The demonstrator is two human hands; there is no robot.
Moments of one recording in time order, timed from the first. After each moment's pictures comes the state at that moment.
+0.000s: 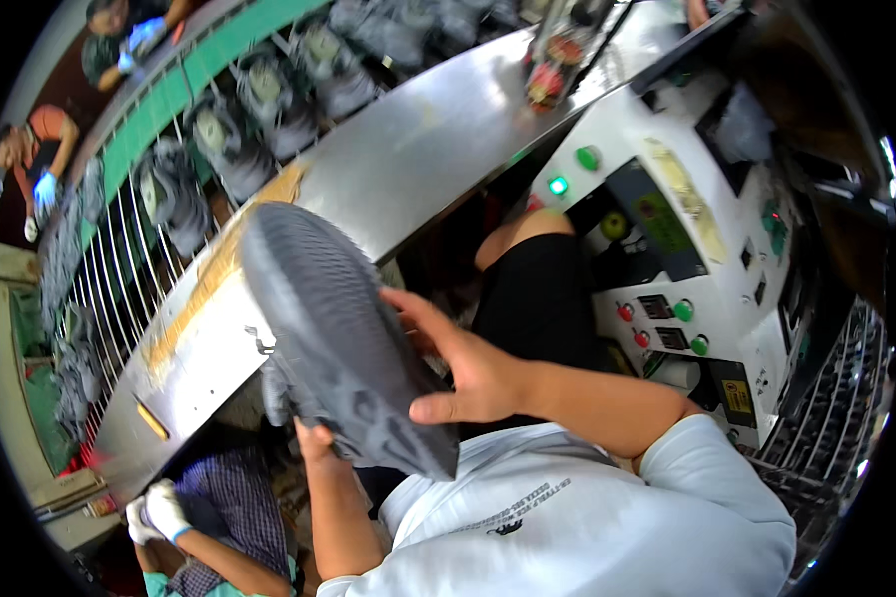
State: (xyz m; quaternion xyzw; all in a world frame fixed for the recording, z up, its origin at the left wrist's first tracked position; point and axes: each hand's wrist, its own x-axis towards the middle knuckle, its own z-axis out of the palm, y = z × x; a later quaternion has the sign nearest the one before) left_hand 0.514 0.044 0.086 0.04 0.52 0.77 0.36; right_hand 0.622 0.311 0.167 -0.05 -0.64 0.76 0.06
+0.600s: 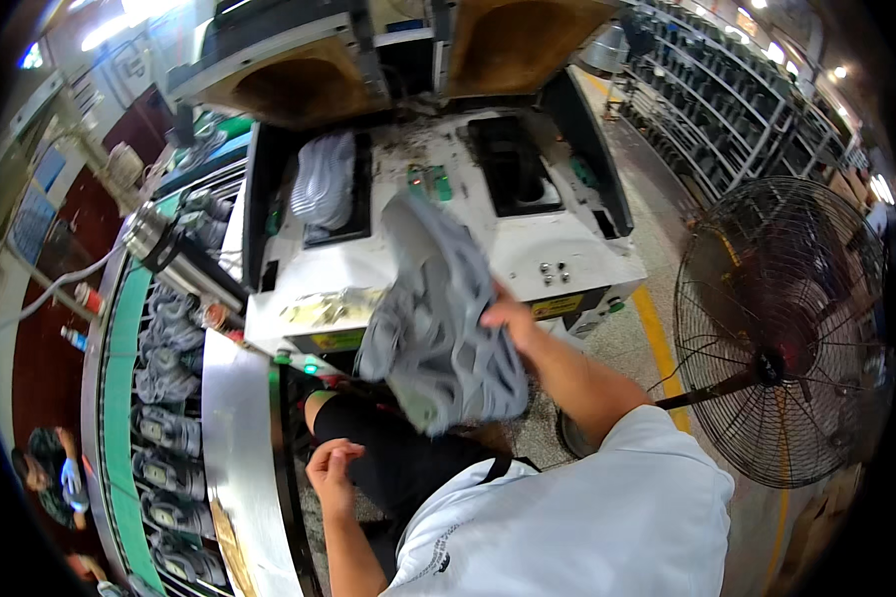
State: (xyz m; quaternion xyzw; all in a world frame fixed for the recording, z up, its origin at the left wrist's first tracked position) left_hand 0.618 0.331 0.134 0.42 0.44 0.56 0.56; right_hand 0.979 0.421 0.213 -0.33 -0.37 0.66 0.57
